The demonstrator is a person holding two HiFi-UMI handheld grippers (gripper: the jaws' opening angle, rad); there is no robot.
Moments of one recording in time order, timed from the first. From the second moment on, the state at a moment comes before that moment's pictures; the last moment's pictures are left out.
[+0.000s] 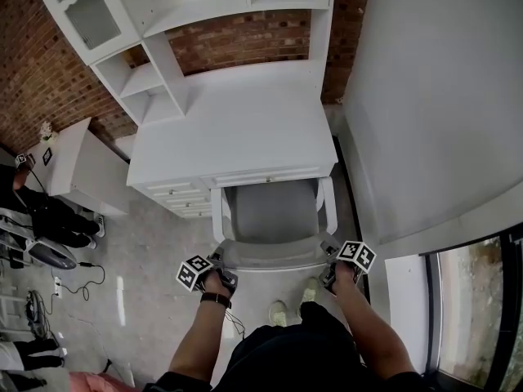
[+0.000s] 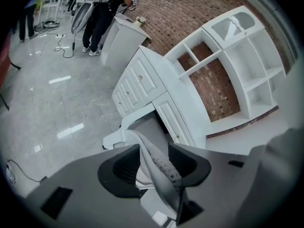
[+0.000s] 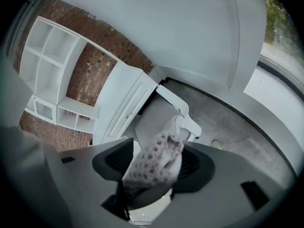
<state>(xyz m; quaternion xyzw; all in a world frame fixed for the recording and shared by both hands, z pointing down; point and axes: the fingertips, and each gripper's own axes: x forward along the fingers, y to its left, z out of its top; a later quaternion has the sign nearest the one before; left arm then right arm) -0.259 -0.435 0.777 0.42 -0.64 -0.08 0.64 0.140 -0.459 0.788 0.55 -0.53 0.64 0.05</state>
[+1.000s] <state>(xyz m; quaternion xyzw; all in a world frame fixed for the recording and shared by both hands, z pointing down) -0.244 -0.395 0.684 0.52 -0.58 -0.11 0.61 0.148 -0.413 0.702 0.57 -0.57 0.59 -0.02</state>
